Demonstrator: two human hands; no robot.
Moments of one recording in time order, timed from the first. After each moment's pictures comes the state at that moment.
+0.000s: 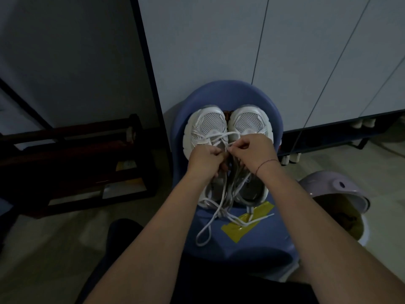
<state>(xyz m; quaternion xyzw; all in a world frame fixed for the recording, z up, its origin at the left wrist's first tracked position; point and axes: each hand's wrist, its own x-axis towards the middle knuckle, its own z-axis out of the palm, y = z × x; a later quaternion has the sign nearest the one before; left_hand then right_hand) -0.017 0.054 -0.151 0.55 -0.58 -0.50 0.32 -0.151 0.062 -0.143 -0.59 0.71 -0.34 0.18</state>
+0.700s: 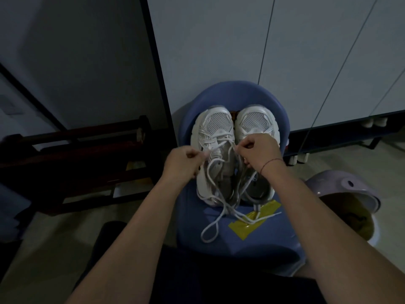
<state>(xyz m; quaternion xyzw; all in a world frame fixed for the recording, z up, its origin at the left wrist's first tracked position) 0.044 0.058 -0.153 0.59 -0.60 -0.42 0.34 -0.150 0.063 -0.147 -0.58 0.70 -0.36 0.21</state>
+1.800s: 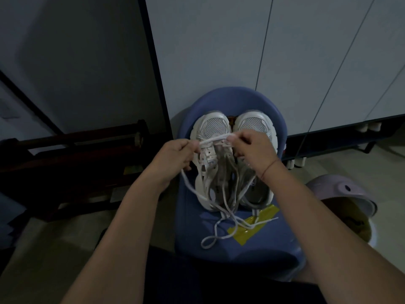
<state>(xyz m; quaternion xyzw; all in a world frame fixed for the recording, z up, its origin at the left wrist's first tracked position) 0.060 0.065 -0.111 0.50 -0.63 -0.48 0.35 -0.139 0.065 -0.134 -0.58 0.57 -0.50 0.30</state>
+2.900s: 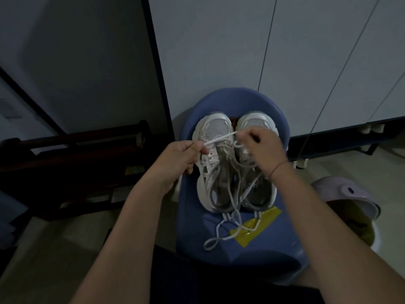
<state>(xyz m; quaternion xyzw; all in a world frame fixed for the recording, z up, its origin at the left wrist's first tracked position) 0.061 0.066 -0.111 0.46 -0.62 -0.53 0.35 -0.144 0.071 -0.120 -0.60 0.60 -0.49 0.22</state>
